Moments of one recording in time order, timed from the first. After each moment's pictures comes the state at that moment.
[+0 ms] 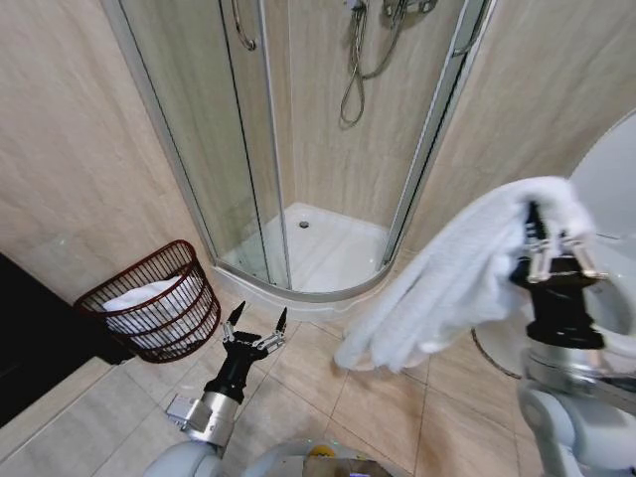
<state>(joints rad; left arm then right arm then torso) 1.92 -1.61 -0.51 -2.50 -0.08 0.05 0.23 -1.52 1.26 0.97 2.47 0.41 0.37 -0.04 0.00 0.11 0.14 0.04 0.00</state>
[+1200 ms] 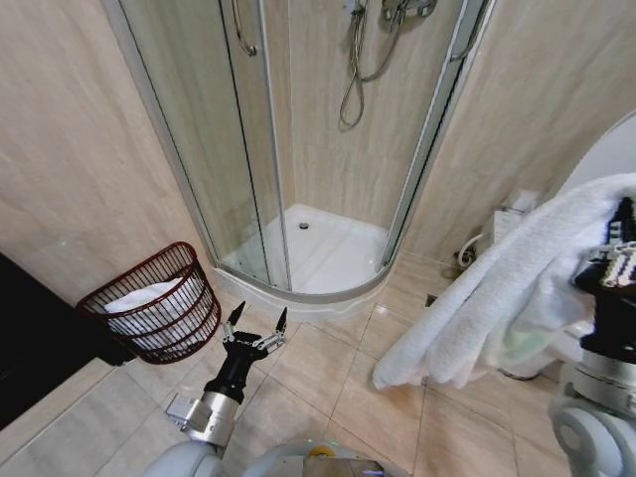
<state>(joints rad) 1.92 -1.61 -0.51 -2.50 -0.08 0.05 0.23 -1.57 1.30 1.07 2.50 0.45 0.33 0.05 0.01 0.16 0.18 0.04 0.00</state>
